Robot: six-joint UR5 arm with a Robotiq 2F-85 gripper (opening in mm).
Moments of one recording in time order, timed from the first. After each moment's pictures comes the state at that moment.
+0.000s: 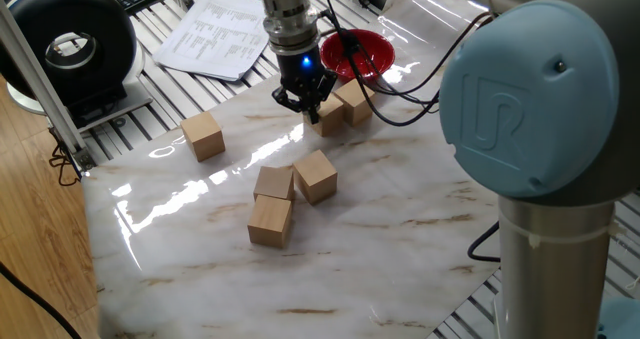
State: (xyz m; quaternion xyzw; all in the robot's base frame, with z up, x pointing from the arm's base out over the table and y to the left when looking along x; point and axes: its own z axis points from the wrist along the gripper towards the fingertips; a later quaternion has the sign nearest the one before) arm 0.592 0.009 0.037 -0.12 -0.99 0.04 0.11
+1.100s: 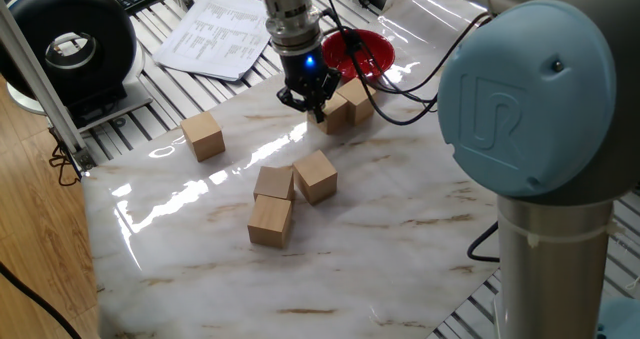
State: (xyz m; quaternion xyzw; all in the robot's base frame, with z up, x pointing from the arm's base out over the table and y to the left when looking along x) arm 0.590 -0.001 0.036 -0.12 -0.98 0.05 0.12
